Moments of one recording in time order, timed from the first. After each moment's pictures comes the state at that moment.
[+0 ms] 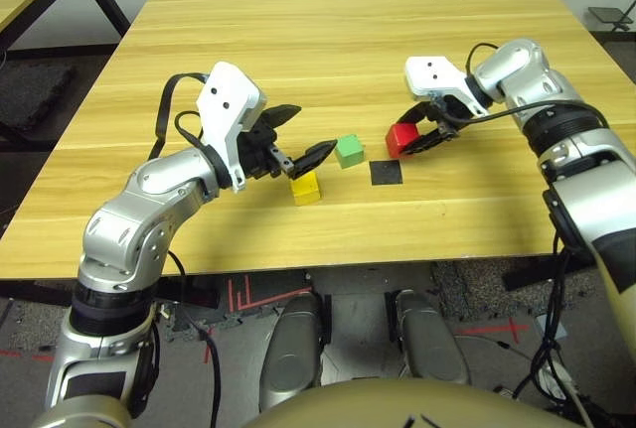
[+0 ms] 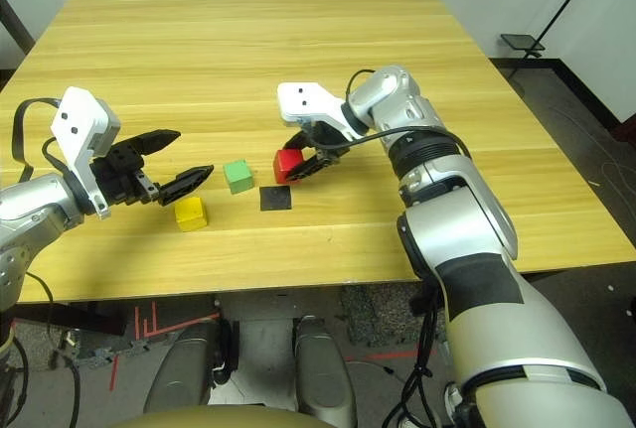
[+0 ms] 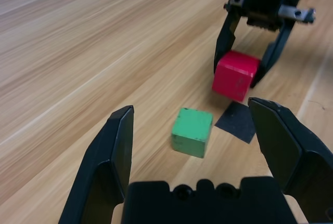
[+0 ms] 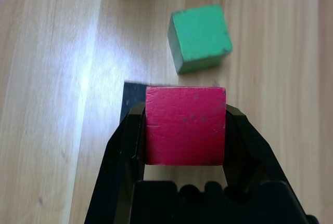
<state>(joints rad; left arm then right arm) -0.33 0.61 0.05 -0.48 -0.54 0.77 -0.54 -1.14 -0.41 0.43 0.87 -0.13 0.04 1.50</state>
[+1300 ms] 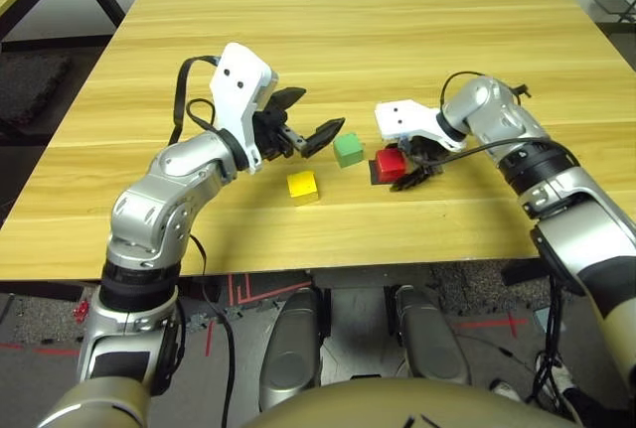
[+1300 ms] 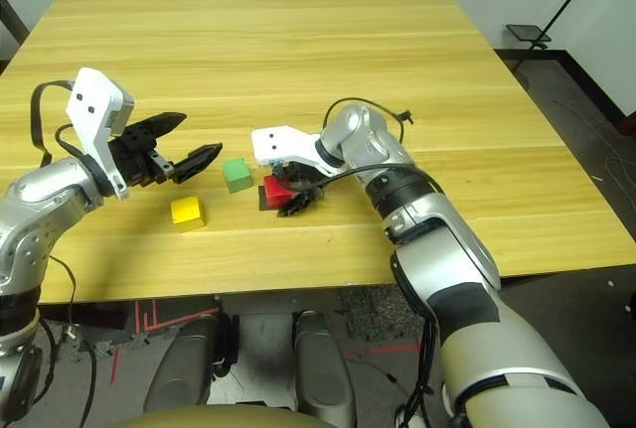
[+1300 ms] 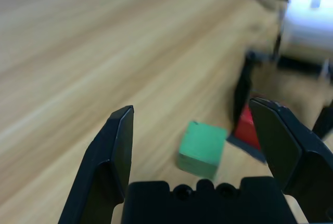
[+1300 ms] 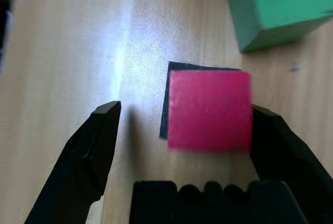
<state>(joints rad) -0.44 0.57 -0.05 -0.31 -0.49 0.77 -0.58 -1.07 -0.45 0.43 0.75 -0.11 0.09 1.59</state>
